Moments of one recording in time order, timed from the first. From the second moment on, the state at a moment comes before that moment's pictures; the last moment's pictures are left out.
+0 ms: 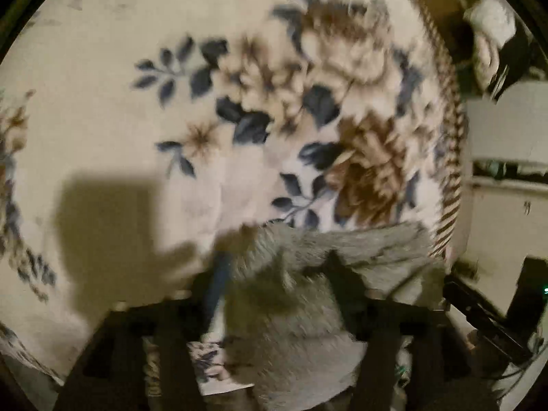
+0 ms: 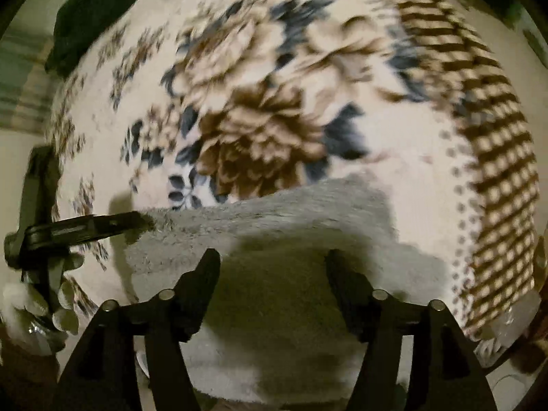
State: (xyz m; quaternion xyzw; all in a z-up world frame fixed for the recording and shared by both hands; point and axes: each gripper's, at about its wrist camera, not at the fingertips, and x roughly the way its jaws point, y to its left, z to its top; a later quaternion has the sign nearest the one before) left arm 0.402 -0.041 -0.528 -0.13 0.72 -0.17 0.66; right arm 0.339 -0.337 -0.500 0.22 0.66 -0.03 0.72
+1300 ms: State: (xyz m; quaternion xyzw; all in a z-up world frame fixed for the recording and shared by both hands) left arm 0.311 -0.050 -0.552 -0.29 0.62 -0.23 0.69; right arm 0.259 -0.408 -0.608 0.34 0.63 0.16 0.68
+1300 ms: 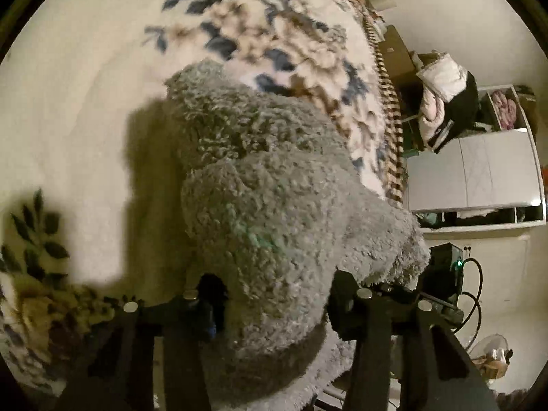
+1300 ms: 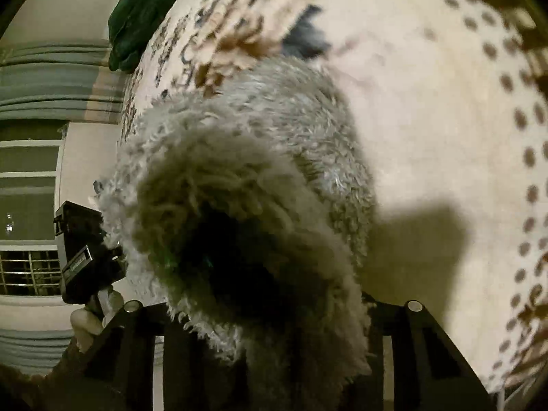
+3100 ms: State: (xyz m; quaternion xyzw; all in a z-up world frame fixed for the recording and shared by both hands) left arm 0.524 -0.066 -0.334 0.02 0.53 -0.04 0.85; right arm 0.468 -0.306 -0.330 0.06 0.50 -0.12 0.86
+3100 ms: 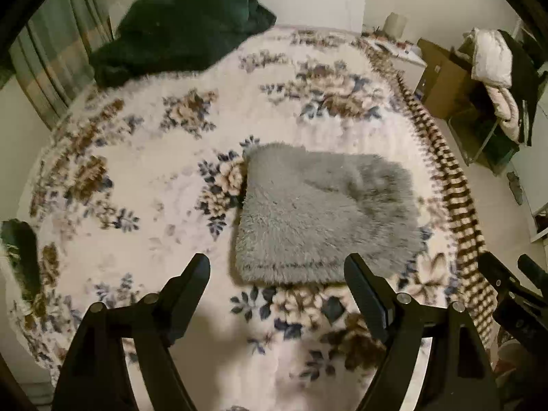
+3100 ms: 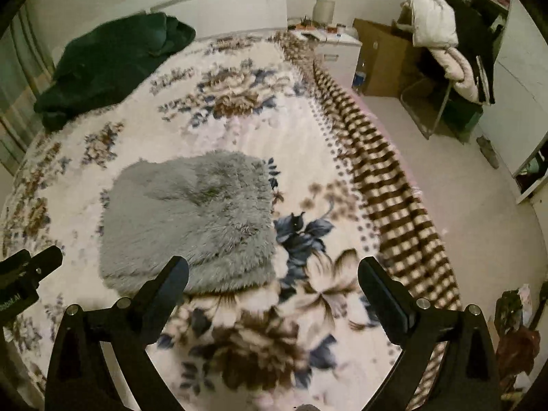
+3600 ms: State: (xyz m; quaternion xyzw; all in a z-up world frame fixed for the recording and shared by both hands) left arm 0.347 -0.079 -0.121 0.01 0.45 0.00 0.89; right arm 0.282 -0.306 -0.080 0.04 0.40 -0.06 0.91
